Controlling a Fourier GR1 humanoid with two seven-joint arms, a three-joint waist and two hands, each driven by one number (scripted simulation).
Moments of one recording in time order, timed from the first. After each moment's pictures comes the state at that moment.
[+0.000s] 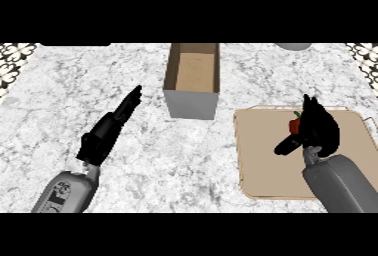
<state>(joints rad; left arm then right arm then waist) -0.24 0.24 -0.25 -1.49 0.02 -0.01 0.06 -0.35 -0.39 0.31 -1.36 0.77 -0.06 0.97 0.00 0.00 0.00</state>
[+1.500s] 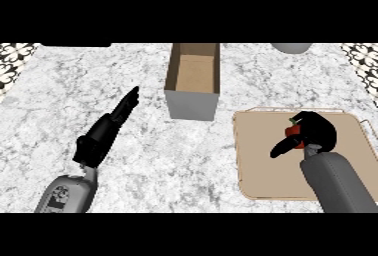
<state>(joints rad) -0.20 0.16 -0.15 -1.53 -0.07 -0.11 0.08 -0.38 -0.28 0.11 -1.08 0.89 -0.03 0.77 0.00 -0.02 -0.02</state>
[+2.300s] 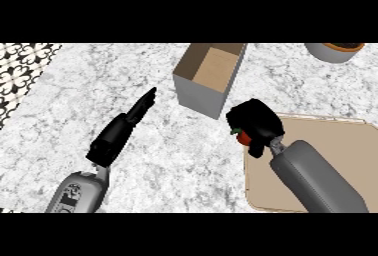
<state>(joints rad) -0.24 0.12 -0.20 -1.52 -0.08 -0.16 0.06 -0.53 -0.32 0.52 -1.24 0.96 0.13 0.04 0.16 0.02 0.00</state>
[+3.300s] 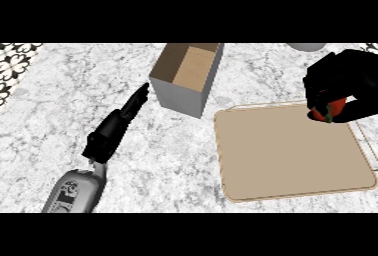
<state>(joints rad) -0.25 0.12 -0.16 -1.52 -0.09 -0.12 0.09 -0.71 -0.80 0.35 -1.27 0.29 0.20 -1.08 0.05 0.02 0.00</state>
